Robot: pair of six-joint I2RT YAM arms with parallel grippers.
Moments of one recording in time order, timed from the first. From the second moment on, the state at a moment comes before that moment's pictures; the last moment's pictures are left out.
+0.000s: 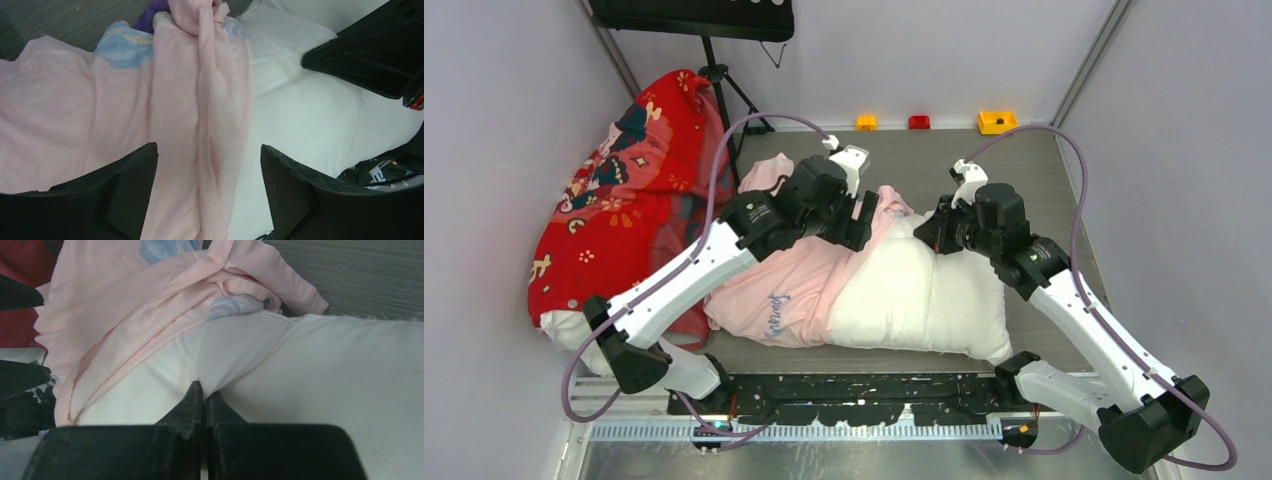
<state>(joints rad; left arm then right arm) -0.90 1.40 1.58 -0.85 -0.16 -0.31 0.48 0.99 0.97 -0.45 -0.19 0.37</state>
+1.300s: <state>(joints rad) -0.16 1.30 1.22 -0.77 0.19 -0.43 0.51 0.76 0.90 -0.51 0.13 0.40</state>
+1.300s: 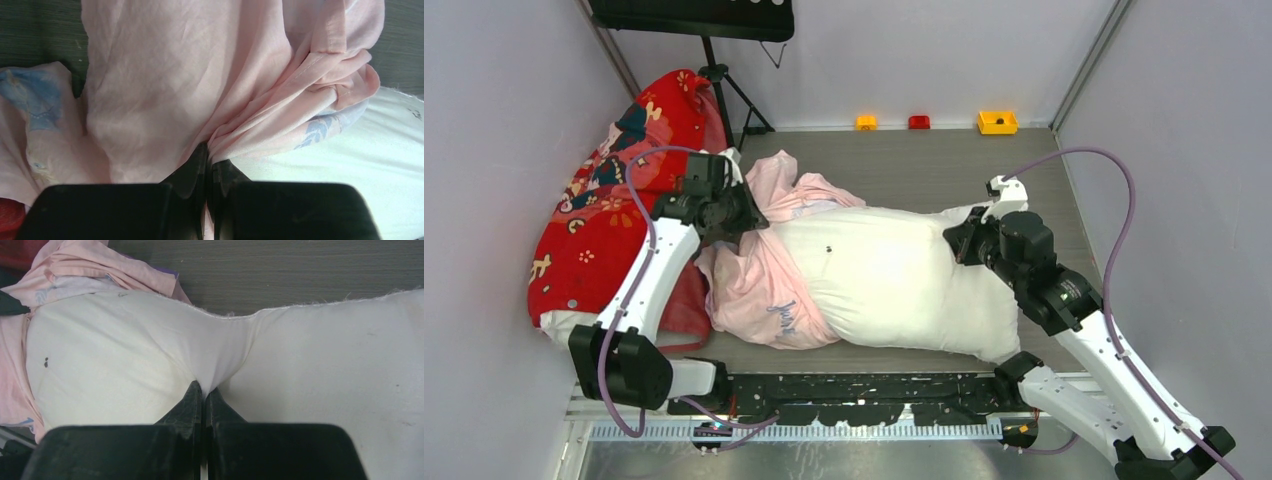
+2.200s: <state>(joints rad) -0.23 1.11 1.17 -0.70 0.24 -0.33 0.49 0.85 1.10 -0.74 0.09 0.38</state>
